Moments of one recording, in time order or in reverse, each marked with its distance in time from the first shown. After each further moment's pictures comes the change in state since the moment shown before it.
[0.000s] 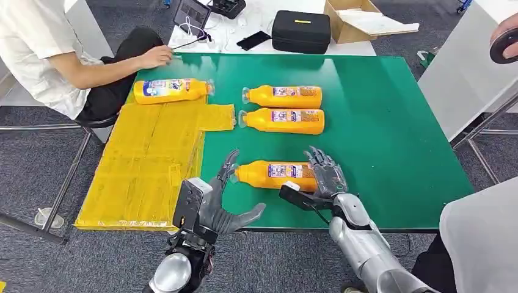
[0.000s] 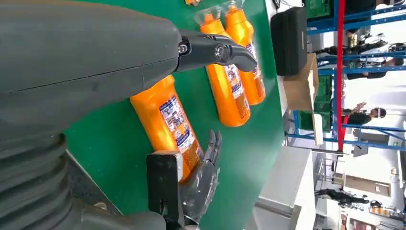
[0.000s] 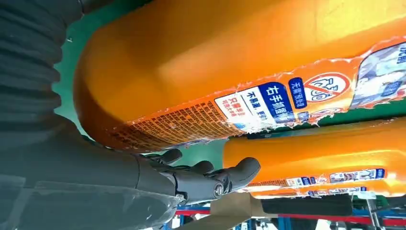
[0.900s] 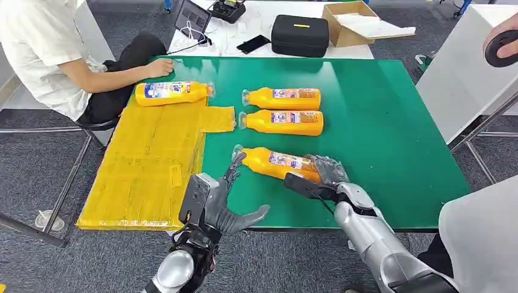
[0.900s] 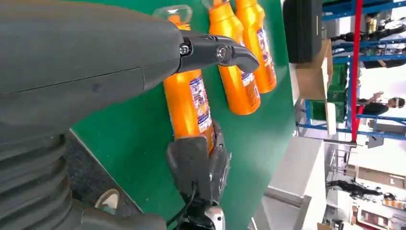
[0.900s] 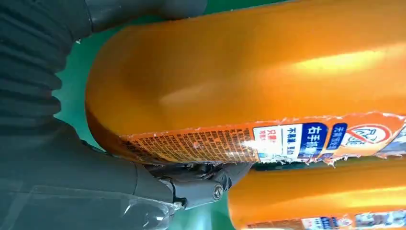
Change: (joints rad) left arm -0.021 -0.013 -0.002 0.042 0.034 -0.035 0.040; right arm -0.082 -0.036 0.042 0.114 -0.167 0.280 0.018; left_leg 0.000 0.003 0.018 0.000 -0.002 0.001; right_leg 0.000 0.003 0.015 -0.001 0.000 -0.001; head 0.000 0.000
